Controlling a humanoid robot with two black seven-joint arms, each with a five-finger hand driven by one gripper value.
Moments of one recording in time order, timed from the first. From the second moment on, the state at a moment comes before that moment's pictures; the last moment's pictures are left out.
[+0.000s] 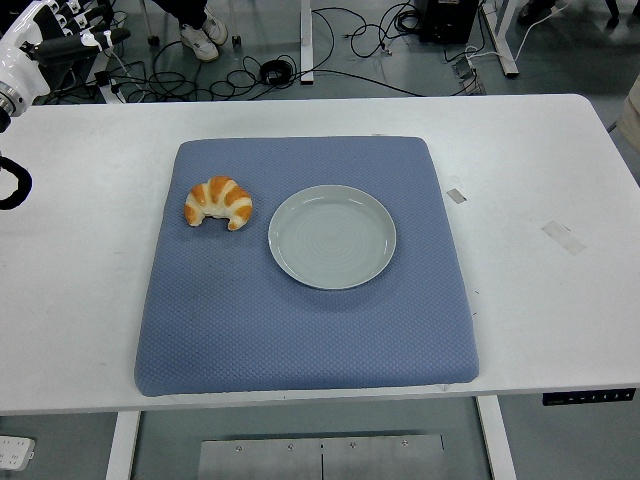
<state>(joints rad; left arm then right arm) -1.12 0.39 -0.40 -0.38 0.18 -0.32 -0.36 -0.11 0.00 0.10 0.06 -0.11 -0.10 0.22</state>
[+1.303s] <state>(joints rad) -1.30 0.36 -0.07 -0.38 0.32 -0.33 -0.36 -0.11 0.00 0.10 0.06 -0.11 -0.10 0.22</state>
